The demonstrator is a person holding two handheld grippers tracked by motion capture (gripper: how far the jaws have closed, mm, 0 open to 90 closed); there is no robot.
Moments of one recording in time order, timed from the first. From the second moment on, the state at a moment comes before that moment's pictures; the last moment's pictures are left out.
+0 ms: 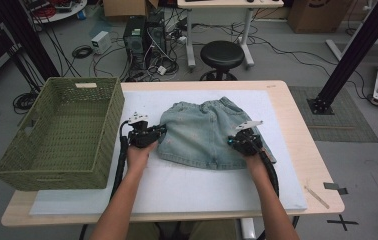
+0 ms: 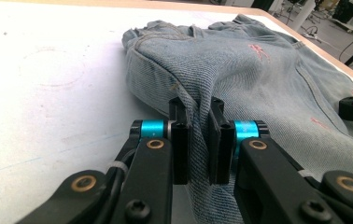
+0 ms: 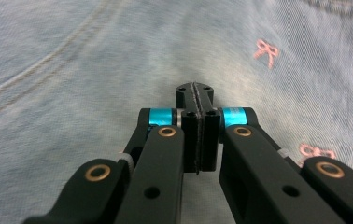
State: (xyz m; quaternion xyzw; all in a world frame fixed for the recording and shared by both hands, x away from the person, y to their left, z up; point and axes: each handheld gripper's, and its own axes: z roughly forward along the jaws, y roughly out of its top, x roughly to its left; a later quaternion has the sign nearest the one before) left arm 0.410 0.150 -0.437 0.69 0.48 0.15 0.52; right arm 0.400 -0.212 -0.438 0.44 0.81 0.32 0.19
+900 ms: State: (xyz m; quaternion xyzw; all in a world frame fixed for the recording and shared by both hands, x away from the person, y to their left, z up) left arm 0.407 0.153 -0.439 0.70 0.49 0.12 0.51; right arm 0.438 -0.176 -0.419 0.42 0.80 0.33 0.27
